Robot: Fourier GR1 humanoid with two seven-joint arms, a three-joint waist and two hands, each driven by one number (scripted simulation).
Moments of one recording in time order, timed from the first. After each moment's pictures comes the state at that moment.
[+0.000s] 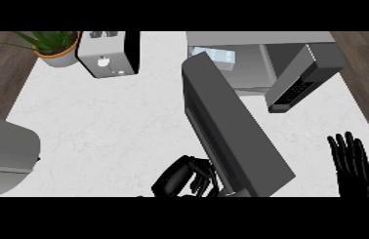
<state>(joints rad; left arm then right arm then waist) -0.16 0.02 -0.72 -1.22 -0.16 0.07 -0.27 0.20 -0.20 -0.21 -1.34 -0.20 0.37 -0.73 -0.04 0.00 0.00</state>
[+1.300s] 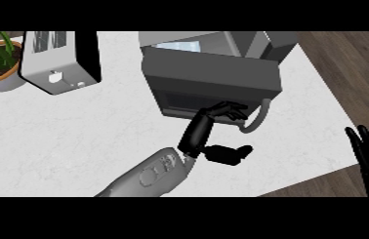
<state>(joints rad) -0.67 0.00 -0.87 -1.01 0.38 0.56 -0.35 0.26 -0.30 -0.18 -1.73 -0.37 0.51 -0.55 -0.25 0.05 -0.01</state>
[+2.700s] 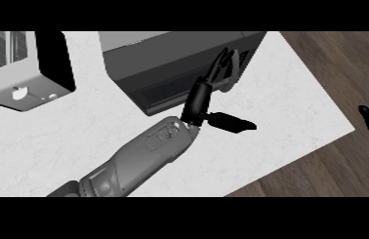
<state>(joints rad) -0.91 0.00 -0.83 -0.83 0.64 0.66 -0.52 0.12 -0.42 -0.19 -1.77 -0.59 0.60 -0.42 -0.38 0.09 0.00</state>
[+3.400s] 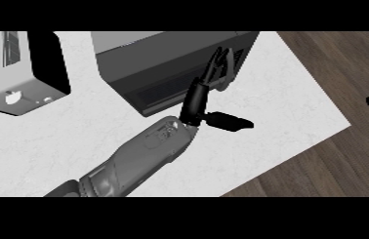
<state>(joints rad) -0.91 0.01 -0.85 -0.80 0.71 0.69 -0.62 0.07 -0.47 -0.21 -1.76 -0.65 0.60 -0.37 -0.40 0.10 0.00</state>
